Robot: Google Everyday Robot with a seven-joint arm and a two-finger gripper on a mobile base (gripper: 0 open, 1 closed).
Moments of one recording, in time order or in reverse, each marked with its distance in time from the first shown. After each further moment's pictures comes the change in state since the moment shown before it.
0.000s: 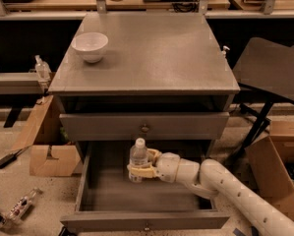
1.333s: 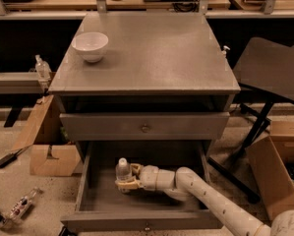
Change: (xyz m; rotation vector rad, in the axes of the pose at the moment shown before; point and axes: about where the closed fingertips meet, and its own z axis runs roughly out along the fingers) arm 0.148 -0.007 0.076 -0.110 0.051 -0.071
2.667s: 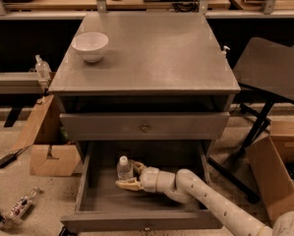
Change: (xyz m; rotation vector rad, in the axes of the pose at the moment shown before) arm 0.008 0.001 -0.004 0.022 0.022 0.016
